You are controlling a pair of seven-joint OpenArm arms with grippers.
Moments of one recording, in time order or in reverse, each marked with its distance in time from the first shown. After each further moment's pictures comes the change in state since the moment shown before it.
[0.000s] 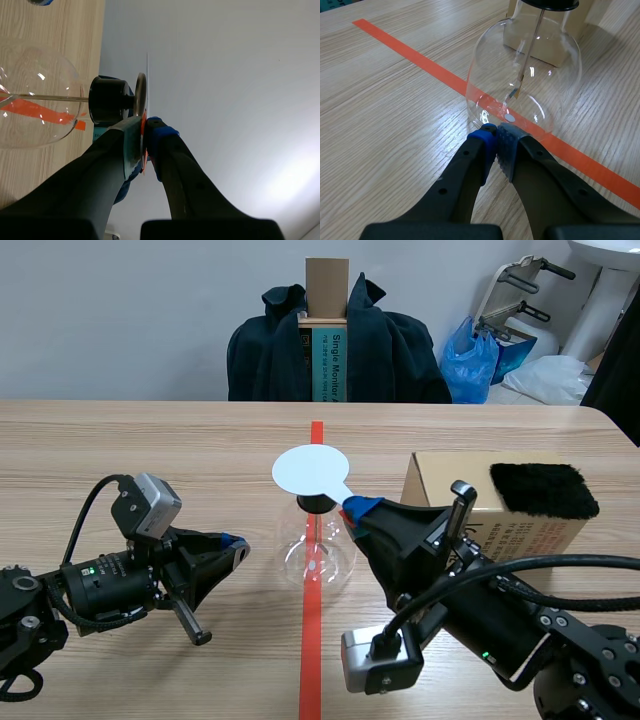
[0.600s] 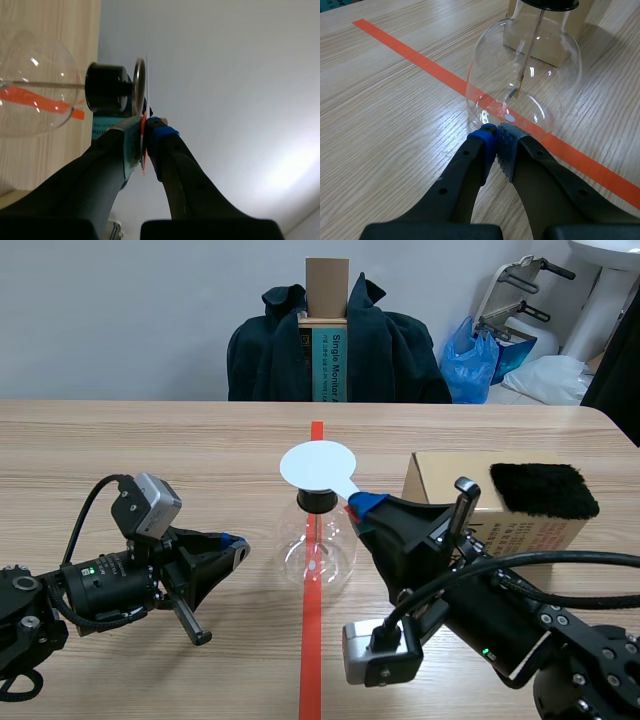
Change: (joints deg) left arm 0.0 0.0 0.0 0.0 0.0 0.0 0.0; right arm 0.0 0.0 0.0 0.0 0.0 -0.5 -3.5
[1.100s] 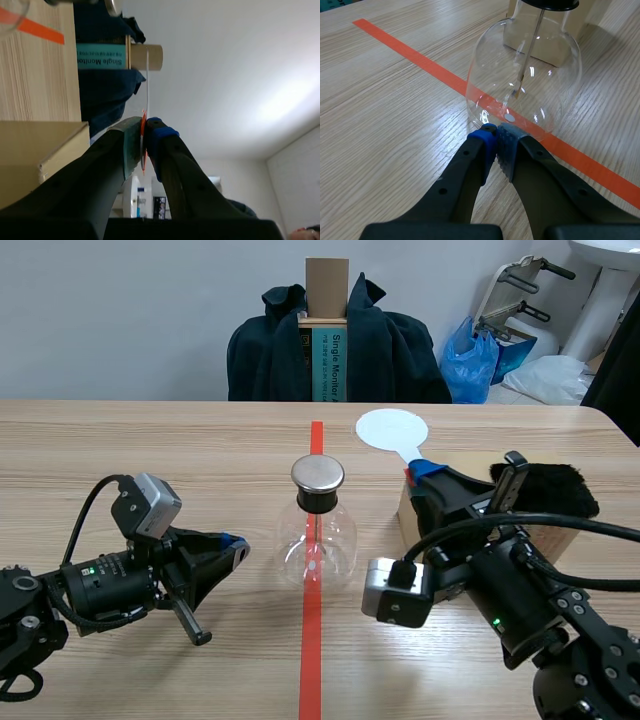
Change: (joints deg) left arm 0.0 0.0 0.0 0.0 0.0 0.0 0.0; right arm 0.0 0.0 0.0 0.0 0.1 -1.2 -18.5
